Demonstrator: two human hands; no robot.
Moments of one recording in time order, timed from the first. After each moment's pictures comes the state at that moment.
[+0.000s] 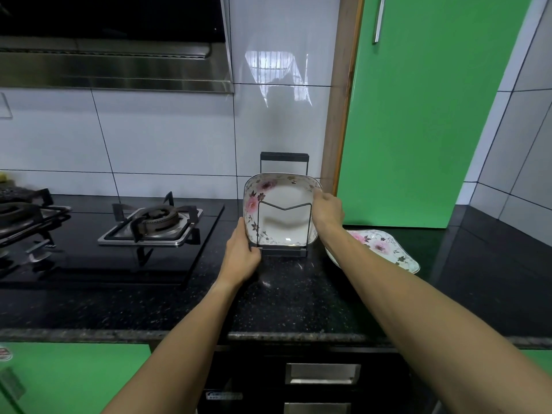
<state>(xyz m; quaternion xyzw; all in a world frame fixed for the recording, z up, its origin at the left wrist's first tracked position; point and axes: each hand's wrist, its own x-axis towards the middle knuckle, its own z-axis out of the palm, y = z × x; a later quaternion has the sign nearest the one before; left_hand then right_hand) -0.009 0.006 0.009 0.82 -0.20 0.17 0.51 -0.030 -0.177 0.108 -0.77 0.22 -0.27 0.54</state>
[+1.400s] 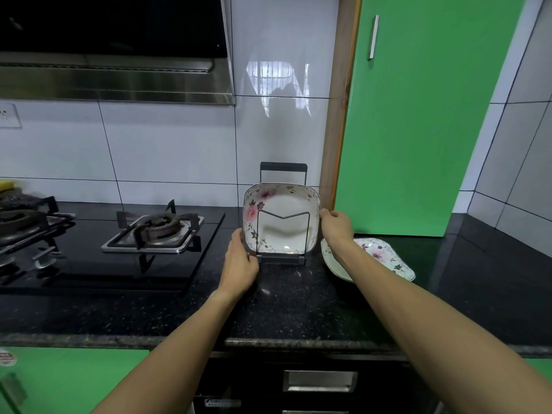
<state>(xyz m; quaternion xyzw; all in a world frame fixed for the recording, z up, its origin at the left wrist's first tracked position) -0.034 0.005 0.020 0.85 -0.13 0.13 0.50 -0.050 -0.200 0.100 -0.77 0.21 -0.24 0.55</state>
